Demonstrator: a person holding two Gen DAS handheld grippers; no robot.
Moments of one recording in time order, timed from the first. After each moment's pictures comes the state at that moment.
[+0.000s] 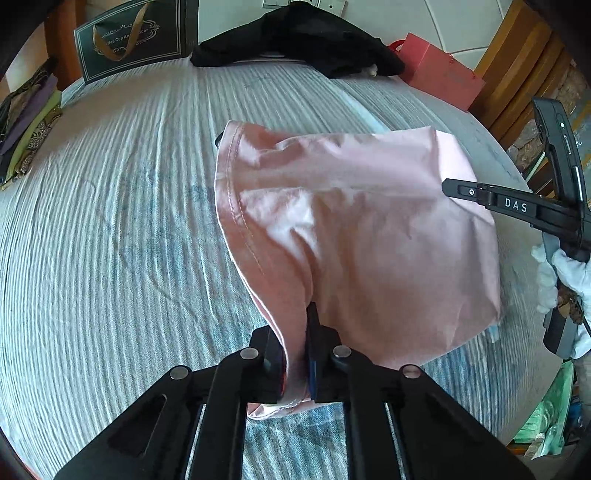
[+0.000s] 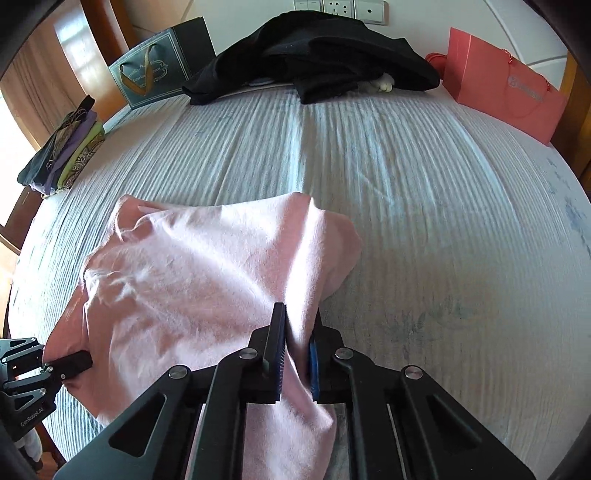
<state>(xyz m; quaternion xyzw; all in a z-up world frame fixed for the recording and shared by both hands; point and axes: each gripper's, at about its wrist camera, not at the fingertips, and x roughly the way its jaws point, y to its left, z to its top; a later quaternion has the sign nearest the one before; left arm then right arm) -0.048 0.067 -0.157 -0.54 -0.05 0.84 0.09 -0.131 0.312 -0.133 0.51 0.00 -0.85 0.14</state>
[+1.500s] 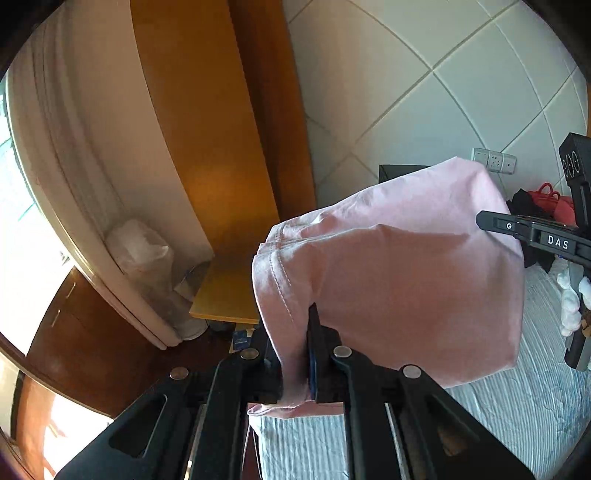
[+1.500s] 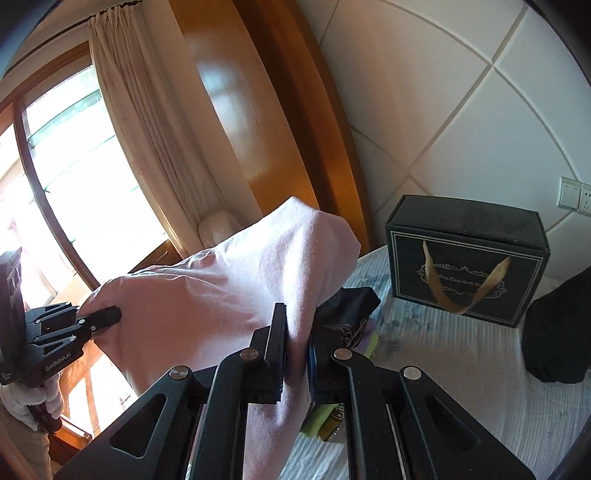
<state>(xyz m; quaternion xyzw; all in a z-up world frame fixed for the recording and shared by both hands) -0.158 -0.490 0.082 -0.39 0.04 0.92 -0.09 -0.301 -0.212 0.048 0.34 -0.05 -0.88 0.34</state>
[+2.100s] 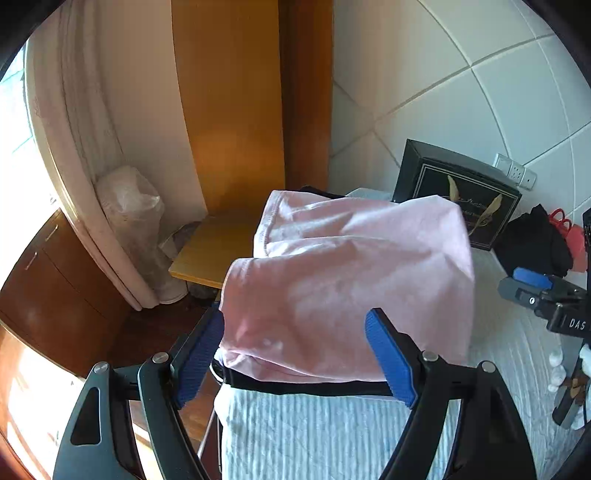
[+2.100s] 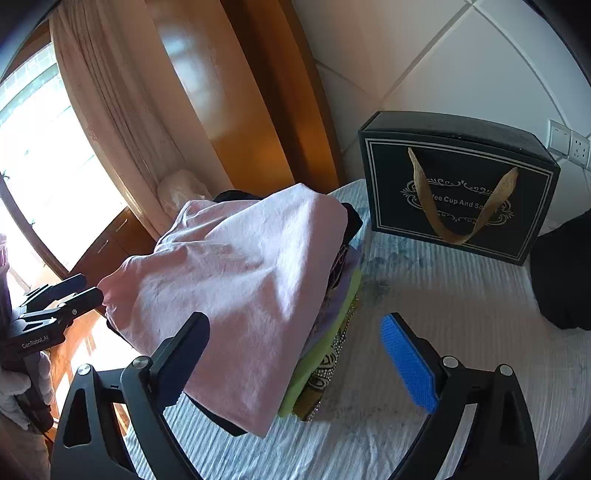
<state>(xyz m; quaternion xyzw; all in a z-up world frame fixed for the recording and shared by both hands) -0.142 -0.494 0.024 -0.40 -0.05 0.91 -0.10 -0.287 -0.198 -0.036 0.40 -0.04 -0.87 0.28</state>
